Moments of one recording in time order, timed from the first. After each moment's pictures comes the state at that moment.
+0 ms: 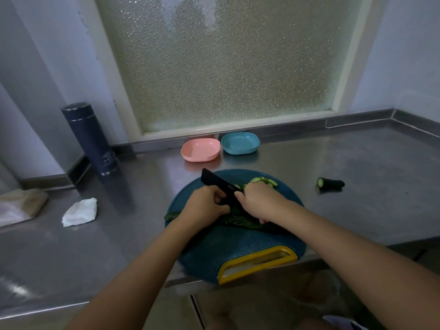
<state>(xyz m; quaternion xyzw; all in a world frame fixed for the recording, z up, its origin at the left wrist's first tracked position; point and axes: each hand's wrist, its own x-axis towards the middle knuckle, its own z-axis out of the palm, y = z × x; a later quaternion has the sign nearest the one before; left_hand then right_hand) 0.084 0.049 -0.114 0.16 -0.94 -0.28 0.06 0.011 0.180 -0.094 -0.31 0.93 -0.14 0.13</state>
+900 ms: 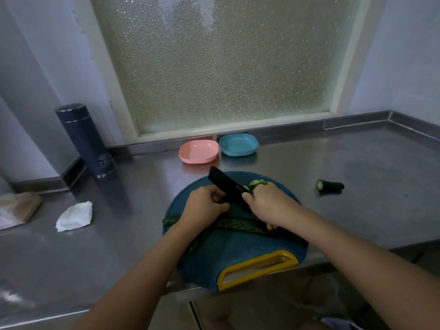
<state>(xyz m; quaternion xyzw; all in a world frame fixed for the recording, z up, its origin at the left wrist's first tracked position) 0.075 0.045 -0.123 0.18 -0.92 -0.34 0.12 0.009 0.197 -0.094 -0.26 0.94 -0.18 0.15</state>
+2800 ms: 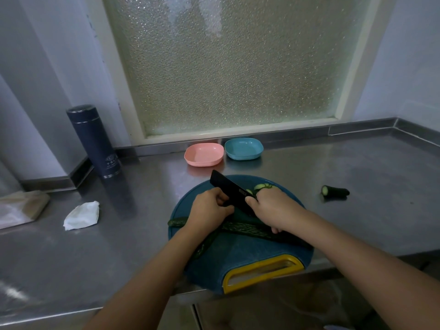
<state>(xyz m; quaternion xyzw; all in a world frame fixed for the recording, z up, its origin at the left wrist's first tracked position) 0.076 0.046 -0.128 0.19 -0.90 -0.36 0.13 0.015 0.195 -0.087 -0.29 0.93 -0.15 0.14</state>
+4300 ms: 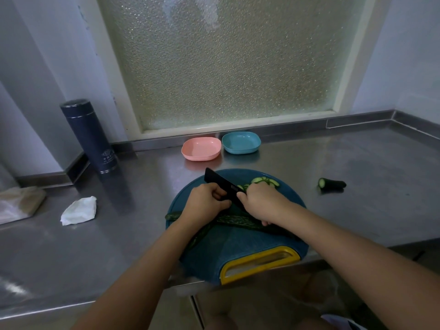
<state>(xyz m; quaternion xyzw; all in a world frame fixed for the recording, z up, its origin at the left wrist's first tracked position) 0.075 0.038 -0.131 0.17 -0.90 -0.37 0.11 0.017 0.181 -0.091 -0.29 0.94 -0.14 0.15</state>
